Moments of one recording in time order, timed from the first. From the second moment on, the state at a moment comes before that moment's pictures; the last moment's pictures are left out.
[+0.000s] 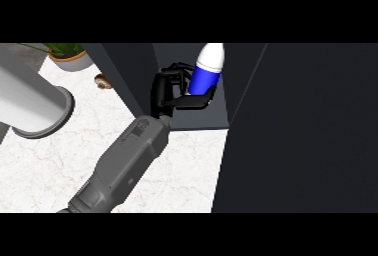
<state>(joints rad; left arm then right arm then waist) -0.83 0.00 -0.34 -0.70 0.53 0.55 -0.43 0.23 -0.30 0.56 -2.49 0.06 -0.28 0.23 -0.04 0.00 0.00</state>
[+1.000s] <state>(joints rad) -1.07 0.00 -0.29 -0.22 0.54 0.64 -0.62 0.29 -0.33 0.51 -2.48 0.01 -0.21 0.13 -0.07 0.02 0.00</state>
